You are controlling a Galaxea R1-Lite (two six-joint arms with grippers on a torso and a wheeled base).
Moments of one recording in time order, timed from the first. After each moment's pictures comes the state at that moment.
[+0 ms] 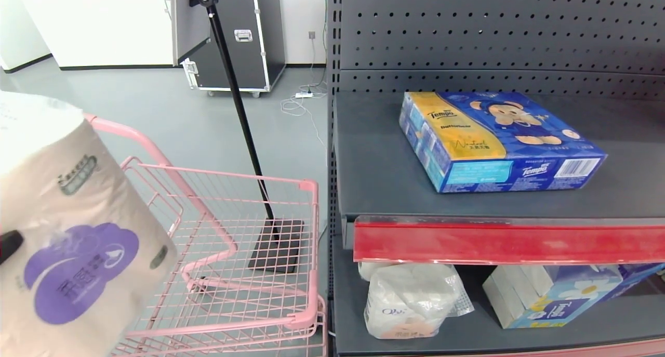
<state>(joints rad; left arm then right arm) -0.36 0.62 -0.57 -0.01 0.09 -0.10 0.00 0.00 0.00 0.01 -0.05 -0.03</state>
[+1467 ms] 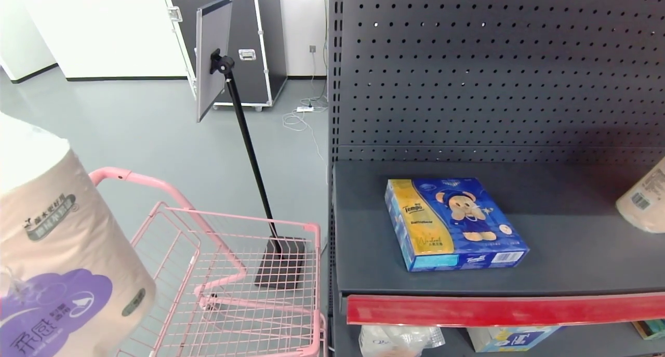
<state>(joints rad) -0.35 0.50 -0.57 0.06 0.03 -0.02 0.00 0.00 0.00 0.01 -0.05 -0.04</state>
